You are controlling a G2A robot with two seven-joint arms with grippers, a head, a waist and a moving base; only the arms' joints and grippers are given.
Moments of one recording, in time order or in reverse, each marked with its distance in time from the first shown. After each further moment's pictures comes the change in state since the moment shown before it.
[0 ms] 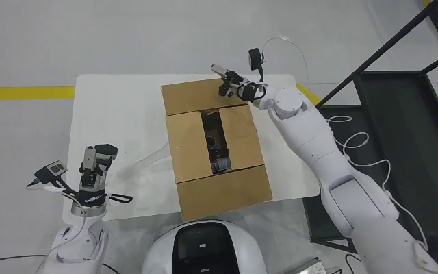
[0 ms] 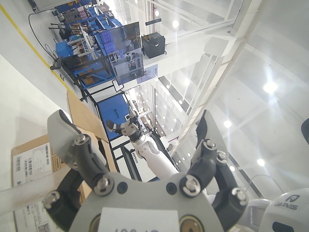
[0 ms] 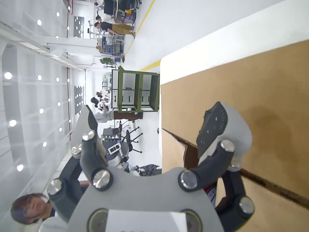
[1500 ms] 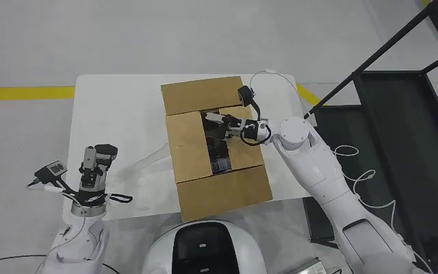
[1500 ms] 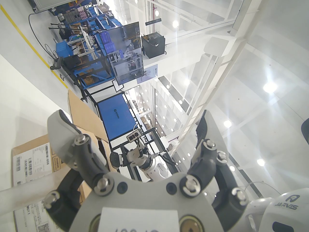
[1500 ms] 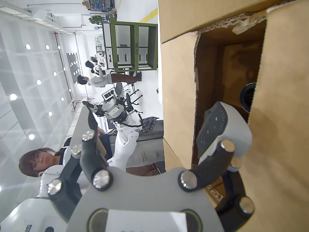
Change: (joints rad) left arm 0.000 0.000 0.000 0.000 0.000 0.000 0.000; right arm -0.349 0.091 0.130 -0.472 -0.117 0.182 0.187
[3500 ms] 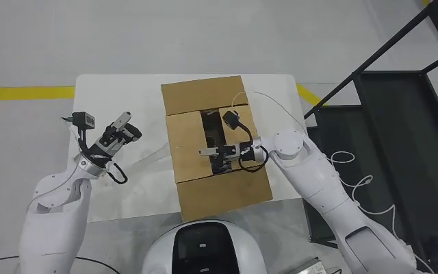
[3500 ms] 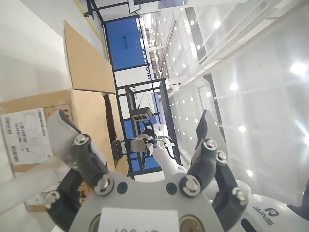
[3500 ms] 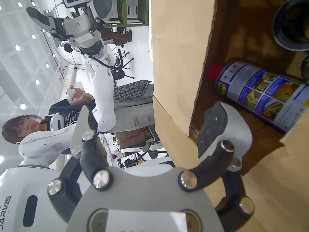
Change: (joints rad) left arm -0.408 0.064 0.018 0.214 -0.209 0.453 -0.680; right arm -0.059 0.024 -0.063 -0.060 -0.060 -0.012 0.215
